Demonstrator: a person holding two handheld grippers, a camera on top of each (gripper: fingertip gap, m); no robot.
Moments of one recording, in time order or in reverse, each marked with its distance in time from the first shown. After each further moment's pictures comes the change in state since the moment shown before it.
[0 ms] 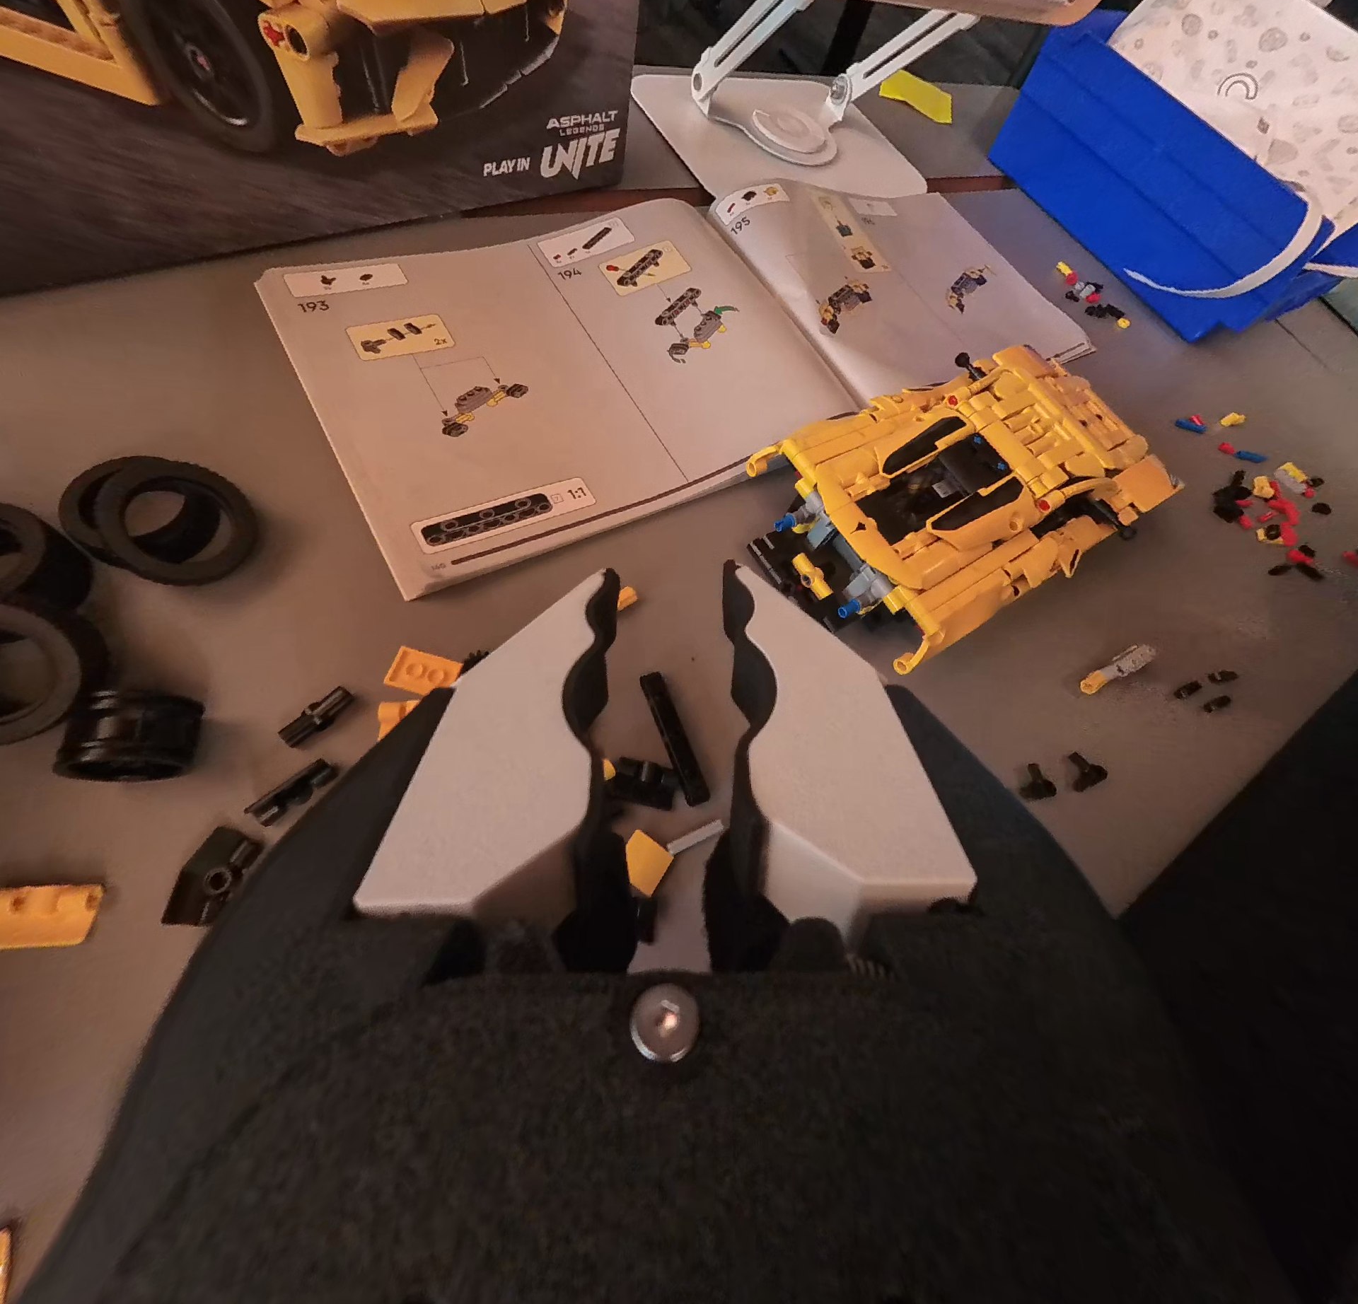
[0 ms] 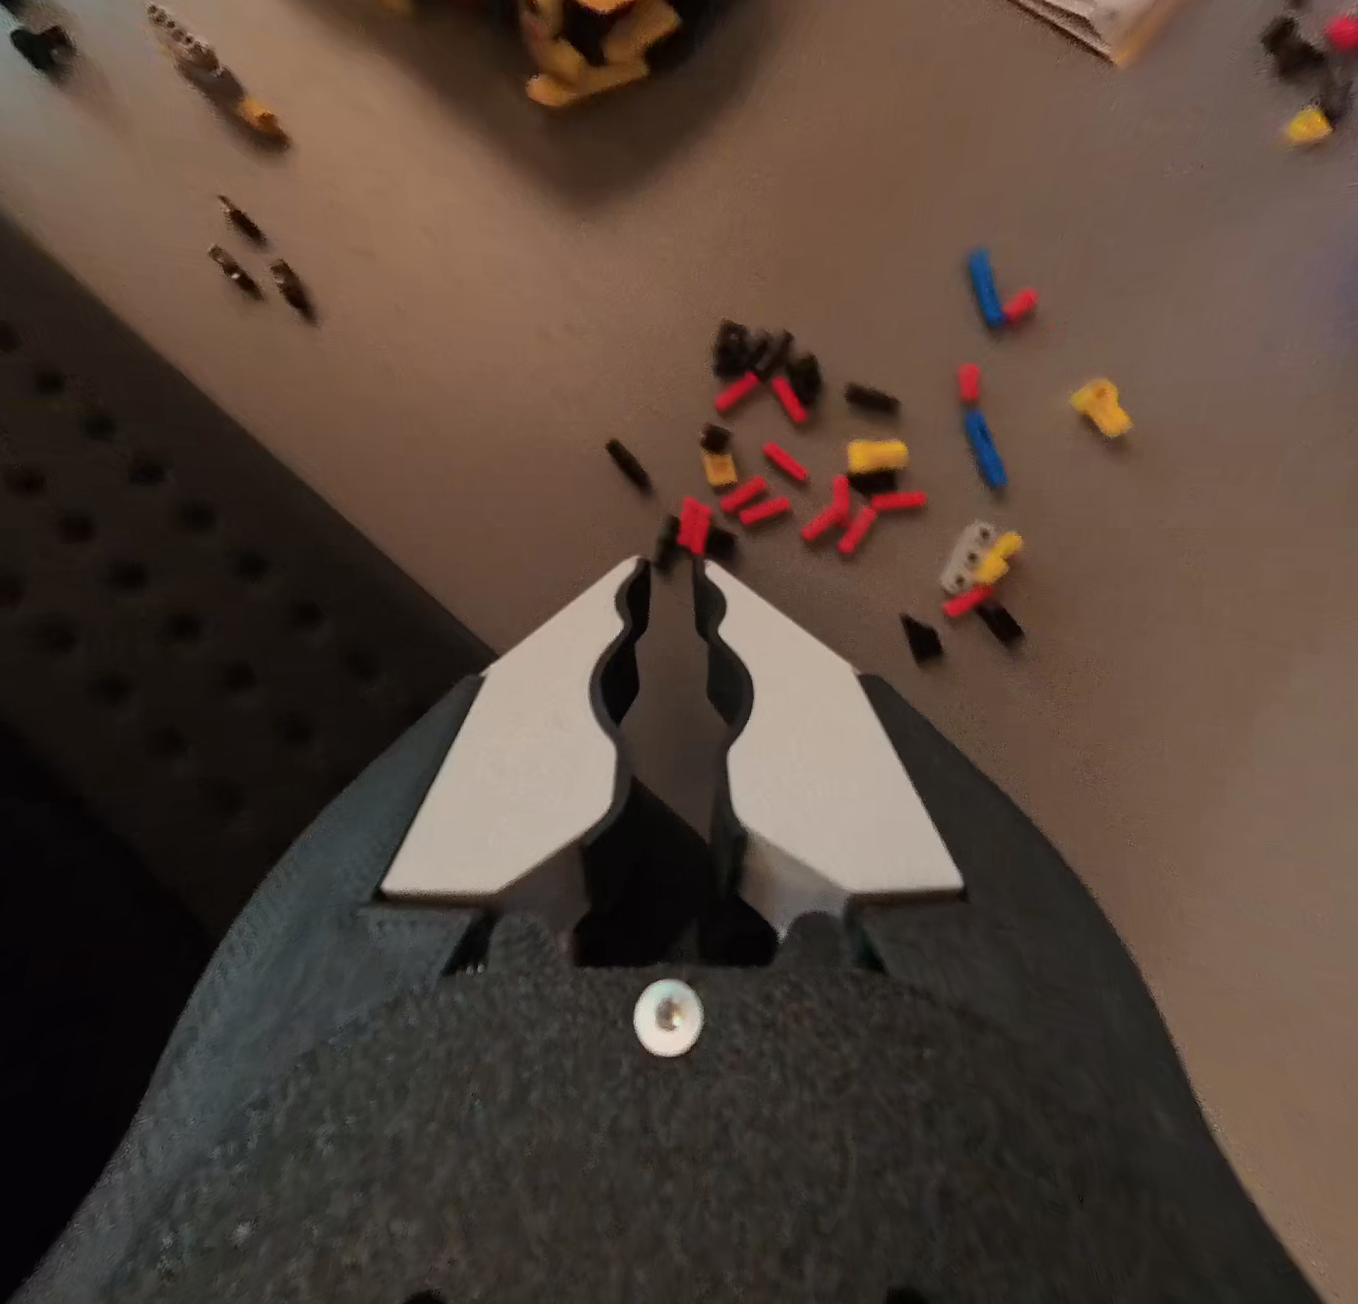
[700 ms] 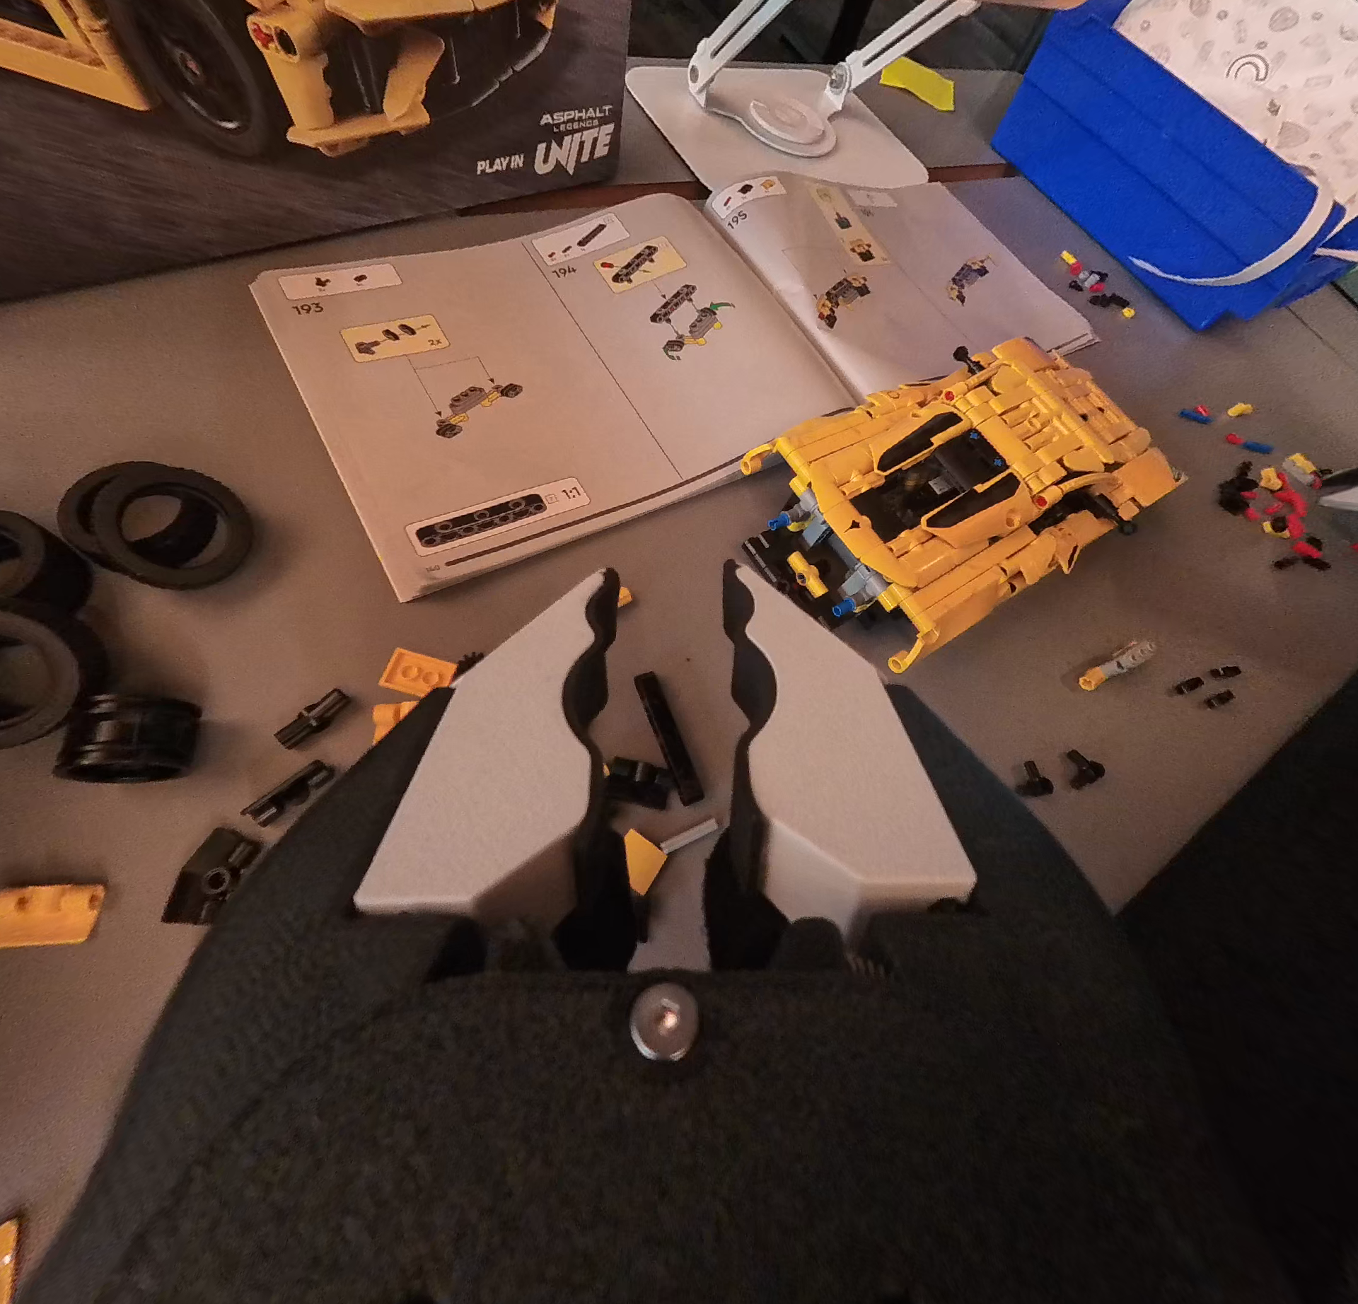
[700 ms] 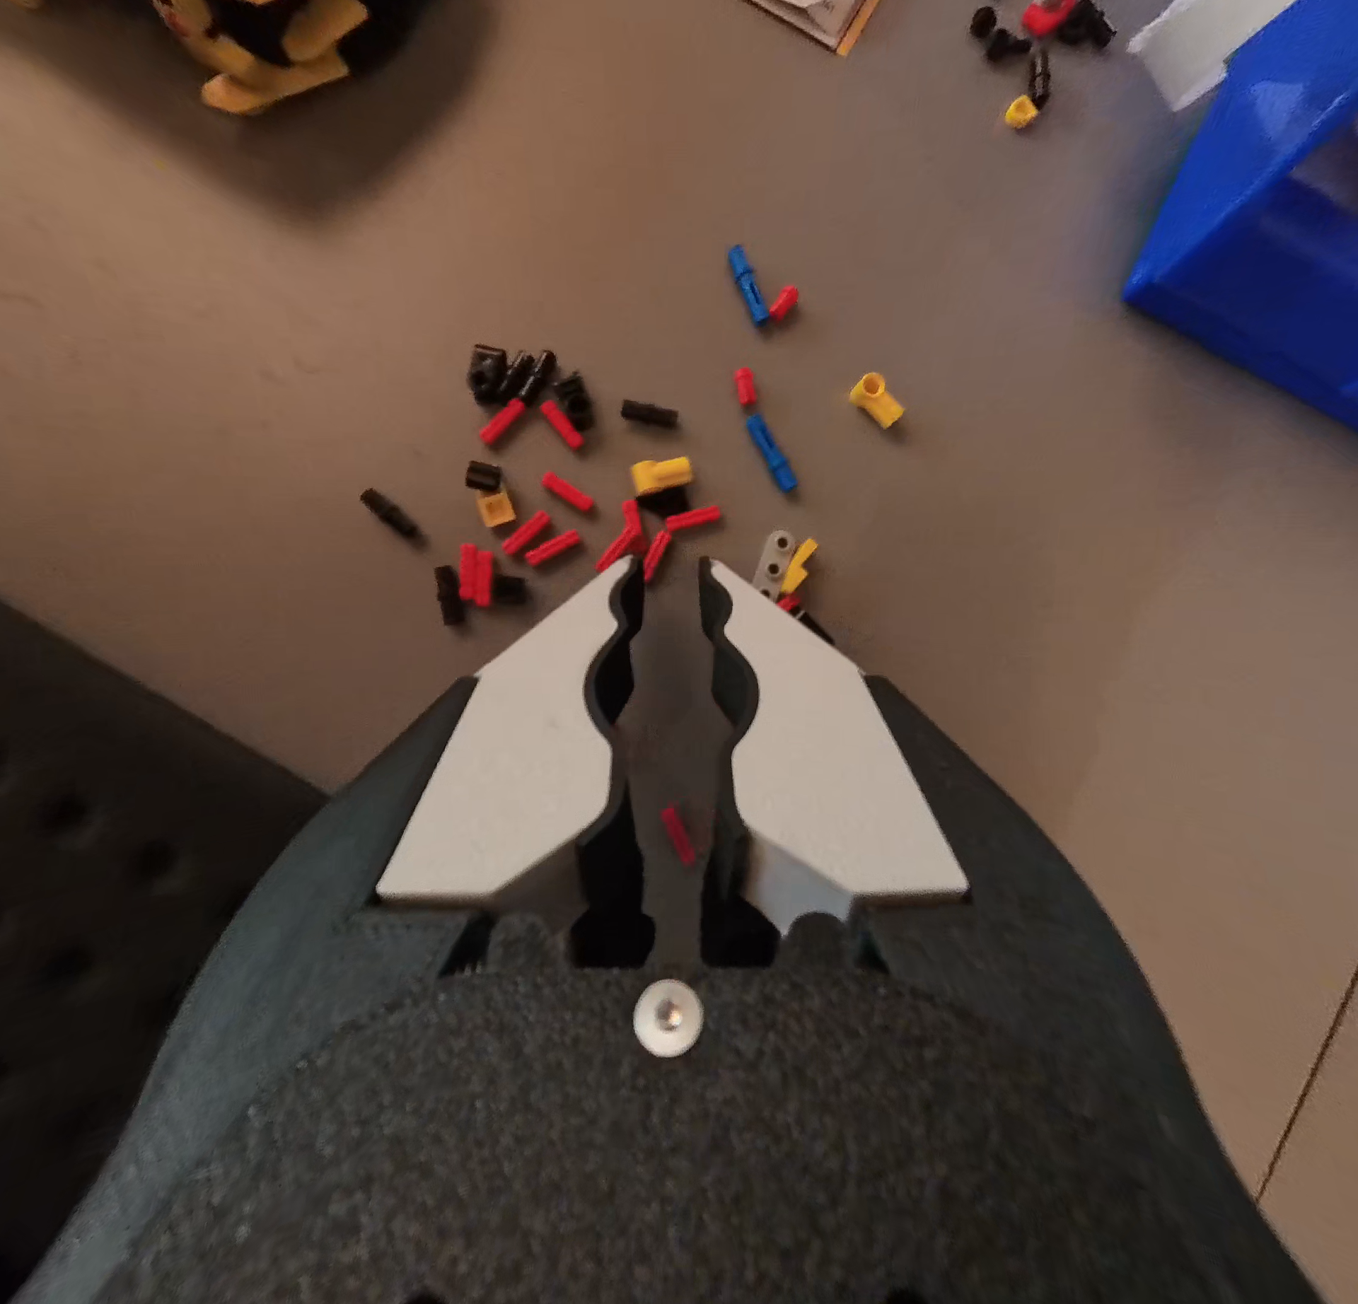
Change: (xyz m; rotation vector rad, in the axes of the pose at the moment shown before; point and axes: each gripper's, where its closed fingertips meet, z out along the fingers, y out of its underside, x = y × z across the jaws) left arm 0.003 0.000 0.000 -0.011 -0.010 0.013; right arm 0.060 -0.002 0.013 0.001 0.198 0.051
